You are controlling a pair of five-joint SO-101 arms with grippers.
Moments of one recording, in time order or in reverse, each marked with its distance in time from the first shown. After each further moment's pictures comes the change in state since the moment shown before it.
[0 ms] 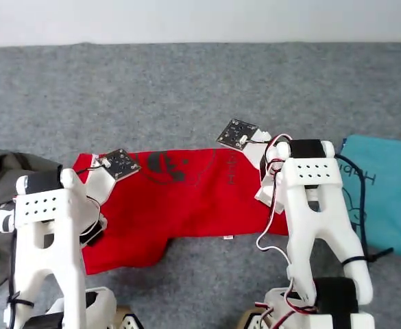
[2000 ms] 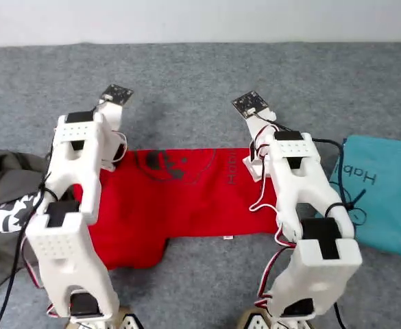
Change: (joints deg) left arm 5.0 58.4 -48.0 -21.5 30.6; right arm 0.1 27.2 -9.0 -29.2 -25.2
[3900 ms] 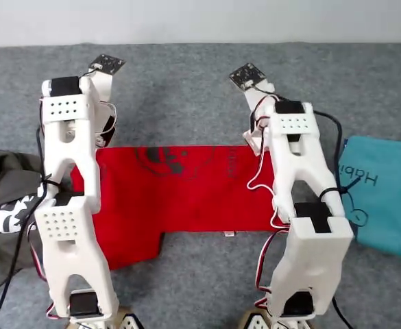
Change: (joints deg) left arm -0.7 10.7 -37.9 26.8 -1.2; right arm 0.0 11.0 -27.3 15.6 3.3
